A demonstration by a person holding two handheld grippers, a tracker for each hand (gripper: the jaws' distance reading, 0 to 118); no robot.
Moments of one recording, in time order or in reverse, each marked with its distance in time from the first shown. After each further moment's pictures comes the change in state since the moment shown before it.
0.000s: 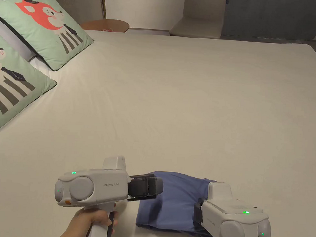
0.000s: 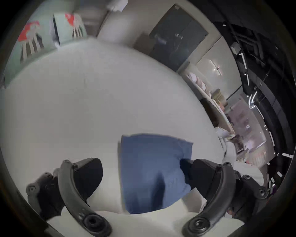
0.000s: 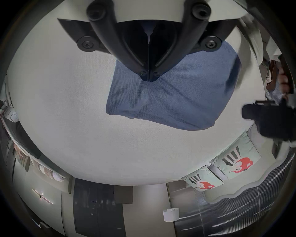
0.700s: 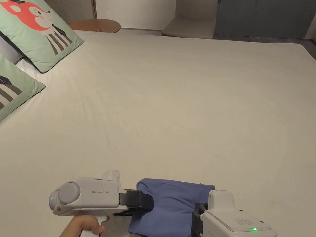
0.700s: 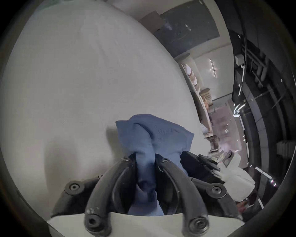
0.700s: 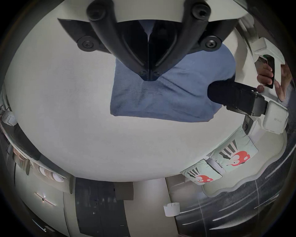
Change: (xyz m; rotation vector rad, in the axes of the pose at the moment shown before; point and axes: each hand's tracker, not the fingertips) left arm -0.006 -0.005 -0.022 -0.143 -0.190 0.106; right arm 0.005 -0.005 0.006 0.061 0.027 -0.032
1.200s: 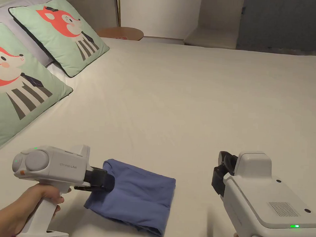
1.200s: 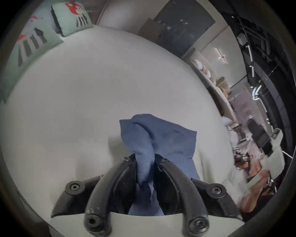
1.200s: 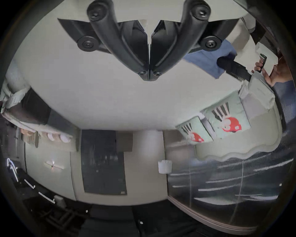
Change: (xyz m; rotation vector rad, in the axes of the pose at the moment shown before) left arm -0.083 0.080 0.124 0.058 0.300 -0.155; right arm -0.068 0.083 0.066 0.489 -0.046 0.100
